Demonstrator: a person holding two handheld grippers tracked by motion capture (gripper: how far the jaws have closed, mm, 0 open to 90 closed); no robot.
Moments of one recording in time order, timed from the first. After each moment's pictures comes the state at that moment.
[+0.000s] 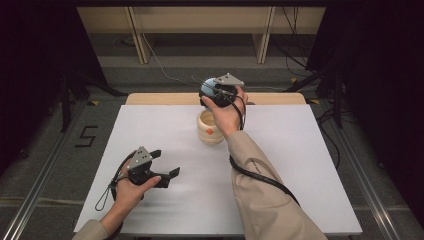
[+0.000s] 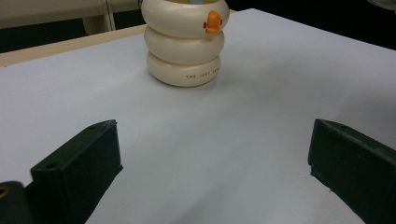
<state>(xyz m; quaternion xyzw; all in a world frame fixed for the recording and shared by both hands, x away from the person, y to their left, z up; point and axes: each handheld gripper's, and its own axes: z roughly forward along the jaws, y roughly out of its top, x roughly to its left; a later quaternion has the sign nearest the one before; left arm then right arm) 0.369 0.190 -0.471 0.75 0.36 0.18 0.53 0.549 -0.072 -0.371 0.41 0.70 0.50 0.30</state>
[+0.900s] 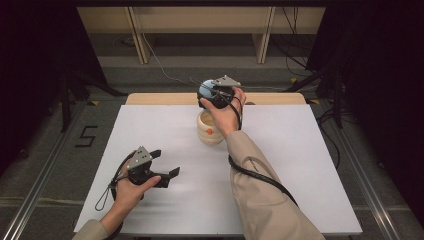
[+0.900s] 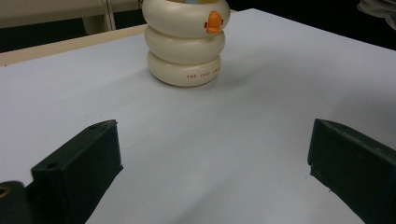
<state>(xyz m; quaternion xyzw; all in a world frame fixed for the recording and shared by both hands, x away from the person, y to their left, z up) 0.369 0.190 -0.471 0.75 0.36 0.18 0.53 0.559 -0.067 -0.385 0.41 0.71 0.49 0.29</state>
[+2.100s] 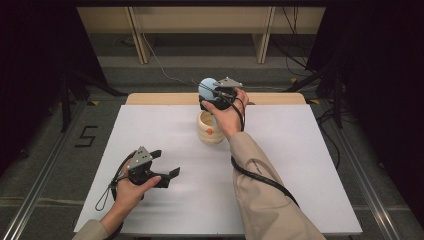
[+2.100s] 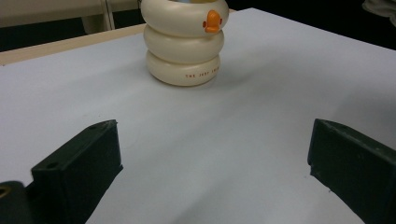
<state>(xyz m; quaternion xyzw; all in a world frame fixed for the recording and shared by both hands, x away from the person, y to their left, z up) 0.369 0.189 -0.471 0.75 0.36 0.18 0.53 0.554 -0.073 -0.386 0.42 0.72 0.48 0.27</state>
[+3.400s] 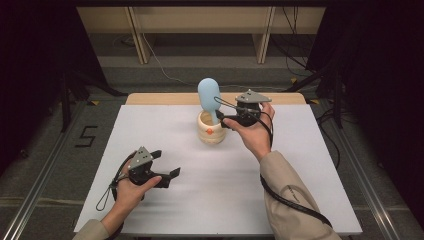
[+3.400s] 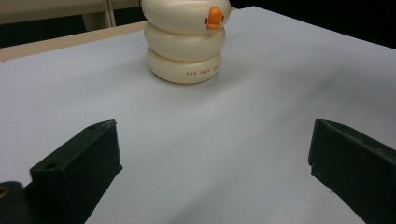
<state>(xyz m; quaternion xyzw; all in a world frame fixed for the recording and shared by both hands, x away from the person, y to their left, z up) 0.369 0.188 -0.473 0.75 0.36 0.17 0.53 0.485 -0.137 -0.373 0.36 0.74 0.49 0.26</state>
